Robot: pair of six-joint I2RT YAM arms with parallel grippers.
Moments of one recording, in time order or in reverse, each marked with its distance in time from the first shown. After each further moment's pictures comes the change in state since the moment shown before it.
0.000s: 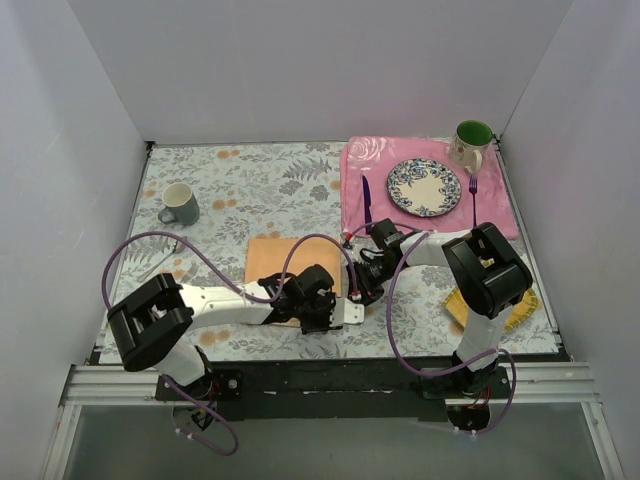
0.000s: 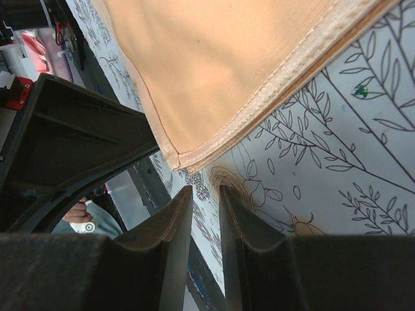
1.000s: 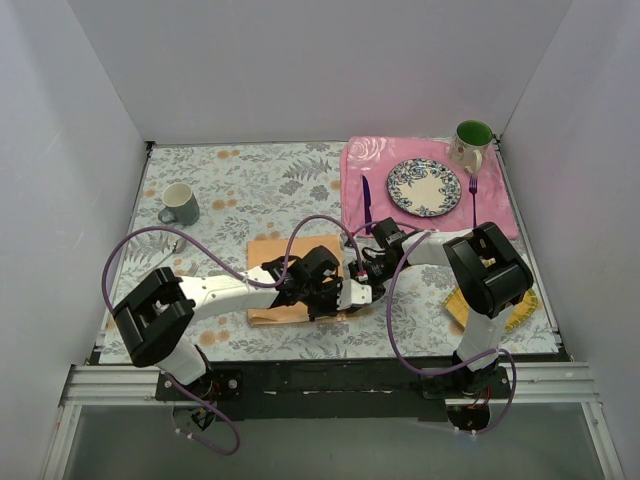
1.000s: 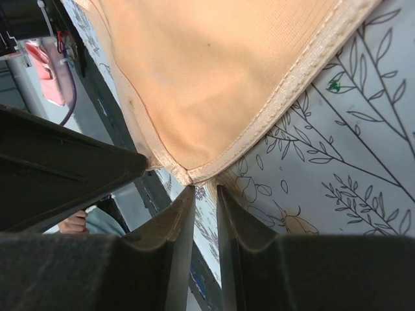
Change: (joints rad) left arm 0.059 0.048 0.164 -0.109 0.100 -0.020; right arm -0.015 0.000 -0.001 0.003 0.003 0.019
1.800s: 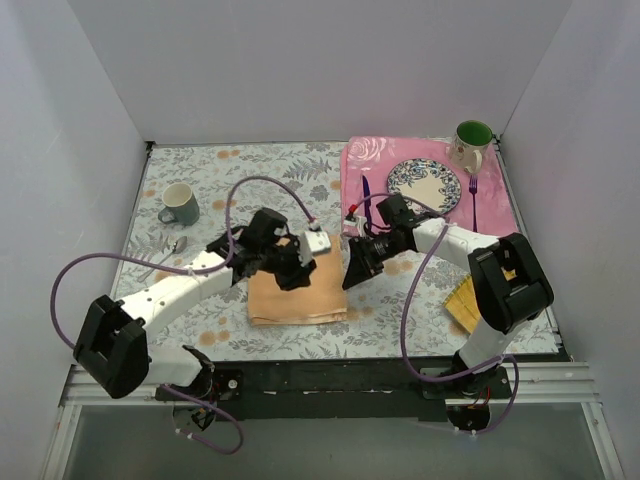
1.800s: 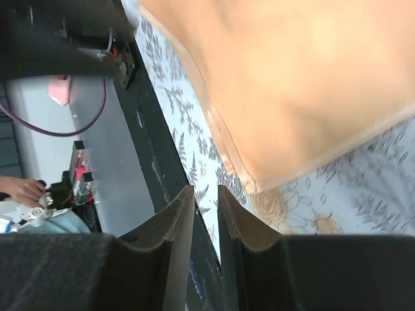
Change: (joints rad) left arm 0.262 -0.237 0.015 -0.148 0.094 -0.087; right arm -0.031 -0.135 0.100 -0.087 -0.073 -0.092
